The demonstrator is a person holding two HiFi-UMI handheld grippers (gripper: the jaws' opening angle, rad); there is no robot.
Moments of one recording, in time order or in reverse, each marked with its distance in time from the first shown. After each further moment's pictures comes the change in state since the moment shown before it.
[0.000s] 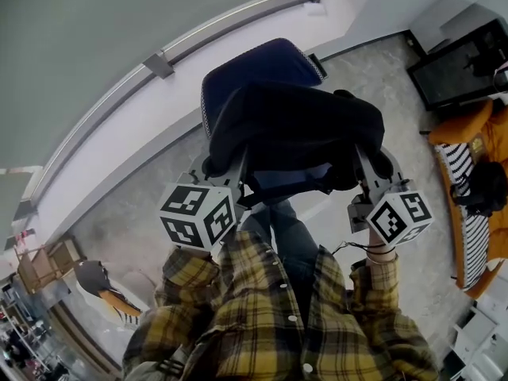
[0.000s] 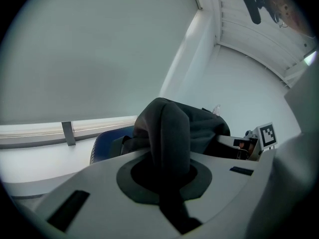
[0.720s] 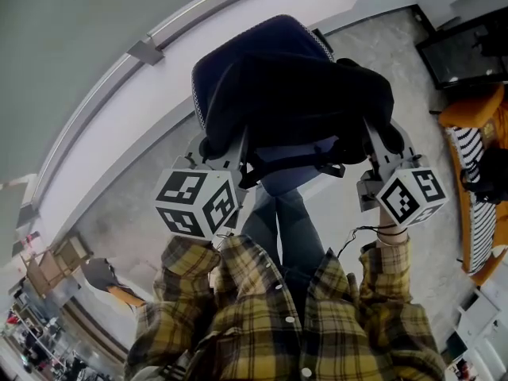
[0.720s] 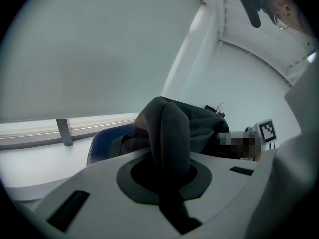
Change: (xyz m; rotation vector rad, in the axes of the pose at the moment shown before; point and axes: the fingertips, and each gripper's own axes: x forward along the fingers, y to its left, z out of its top) left arm 0.059 0.043 -0.007 0.005 0.022 0.004; right arm 0.065 -0.034 -0.019 -0.014 0.033 -0.022
